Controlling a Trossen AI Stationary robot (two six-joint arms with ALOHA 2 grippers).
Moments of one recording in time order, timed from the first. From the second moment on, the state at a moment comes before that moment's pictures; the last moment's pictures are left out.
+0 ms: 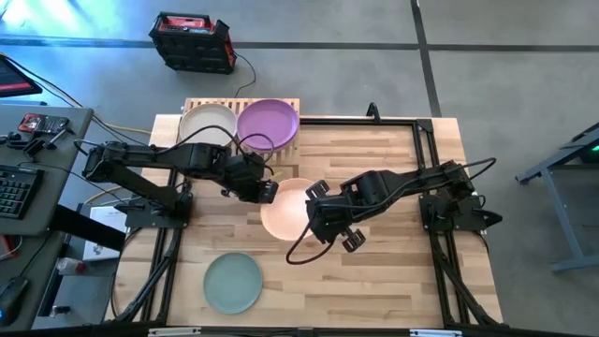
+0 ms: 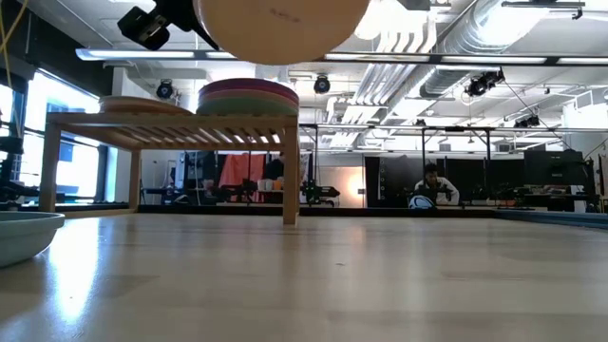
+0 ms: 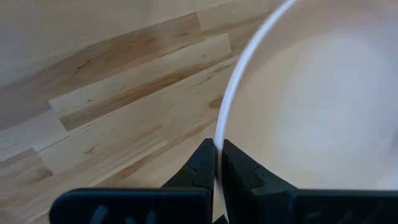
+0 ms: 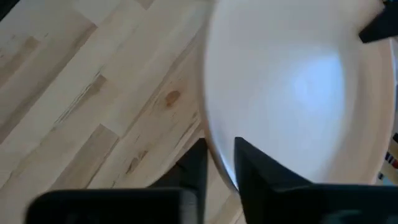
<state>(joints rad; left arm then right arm) -0.03 1.36 1.29 -0.93 0.07 -1.30 0.29 1.90 2.13 -1.40 0.12 -0.43</state>
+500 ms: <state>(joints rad) -0.03 1.34 1.29 -1.01 0.08 -1.29 0.29 1.90 2.13 -1.47 0.16 -0.38</state>
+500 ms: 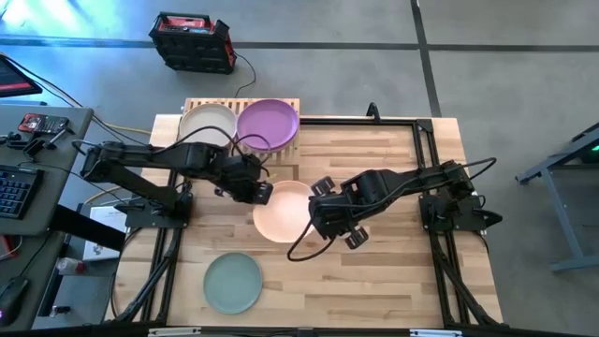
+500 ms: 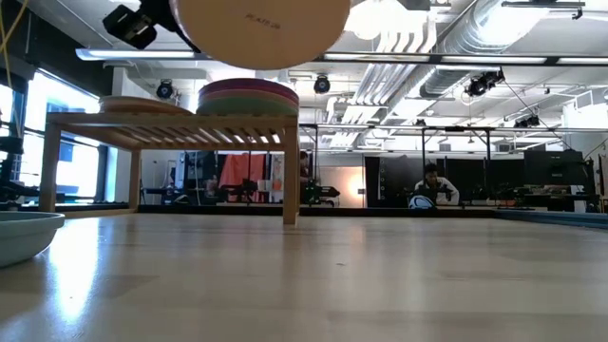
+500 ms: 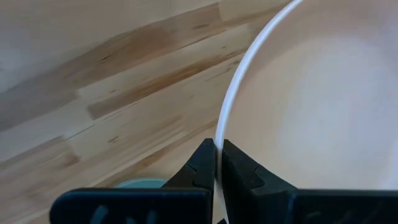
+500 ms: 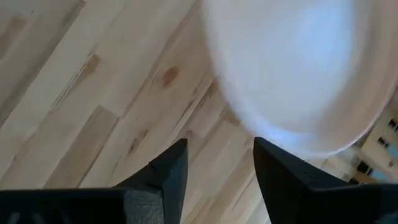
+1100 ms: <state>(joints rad) 0.04 1.15 1.29 -1.25 -0.03 -1.29 0.26 1.90 2.13 -1.52 0.24 -0.29</state>
